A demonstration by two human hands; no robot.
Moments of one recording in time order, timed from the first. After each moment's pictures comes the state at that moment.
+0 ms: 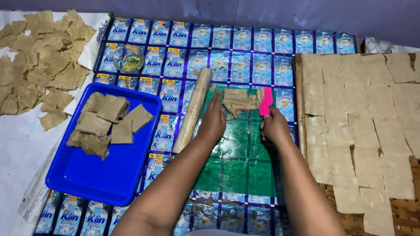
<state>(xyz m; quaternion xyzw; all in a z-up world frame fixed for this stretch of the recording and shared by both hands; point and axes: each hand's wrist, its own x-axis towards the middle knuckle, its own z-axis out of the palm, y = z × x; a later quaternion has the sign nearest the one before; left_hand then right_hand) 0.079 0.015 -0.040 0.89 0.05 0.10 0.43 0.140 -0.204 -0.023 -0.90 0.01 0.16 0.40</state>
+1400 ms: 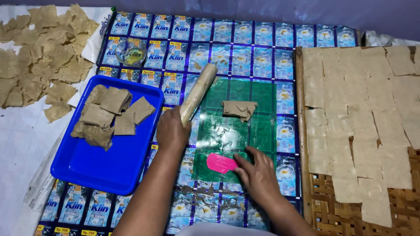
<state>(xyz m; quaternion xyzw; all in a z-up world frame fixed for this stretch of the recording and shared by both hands) -0.014 0.091 0.001 0.96 0.21 0.11 0.17 -0.041 -0.205 0.006 -0.94 -0.26 0.08 0.19</state>
